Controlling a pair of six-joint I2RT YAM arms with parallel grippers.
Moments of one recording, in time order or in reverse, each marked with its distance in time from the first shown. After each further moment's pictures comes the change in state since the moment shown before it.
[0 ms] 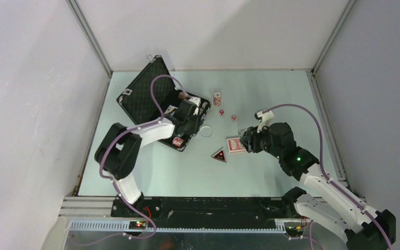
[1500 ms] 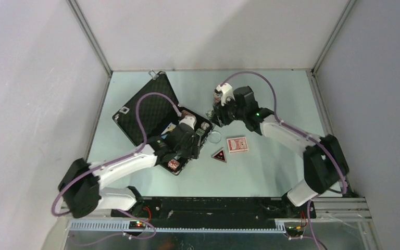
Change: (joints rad) left arm -0.253 -0.466 -0.297 -0.194 -0.112 -0.236; right arm -0.003 0.706 0.433 0.181 -0.275 -0.183
